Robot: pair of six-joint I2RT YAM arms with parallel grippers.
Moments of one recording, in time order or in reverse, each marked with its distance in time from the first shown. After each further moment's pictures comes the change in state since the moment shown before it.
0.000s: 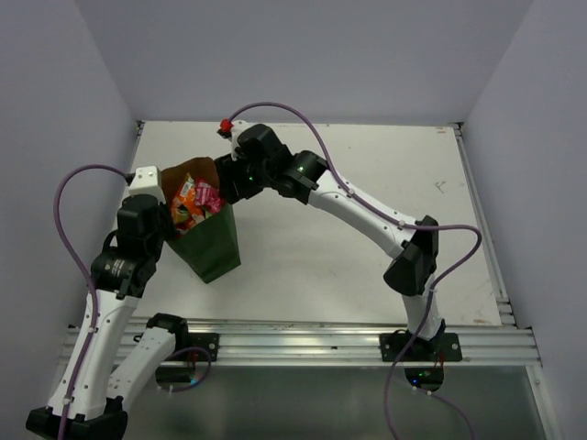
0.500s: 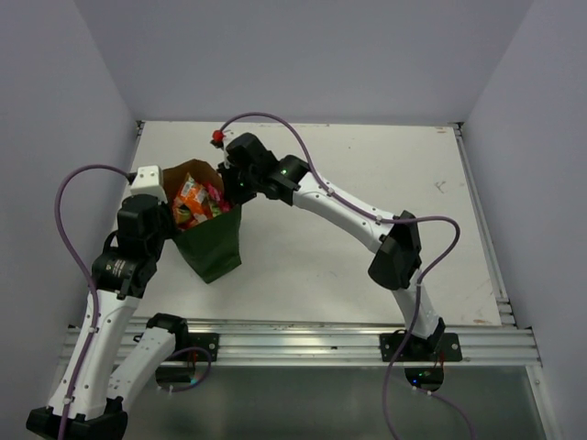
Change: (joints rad) left arm 0.000 -0.003 -0.013 0.027 0.031 0.006; right arm -0.004 0.149 0.066 0.001 0.012 -0.001
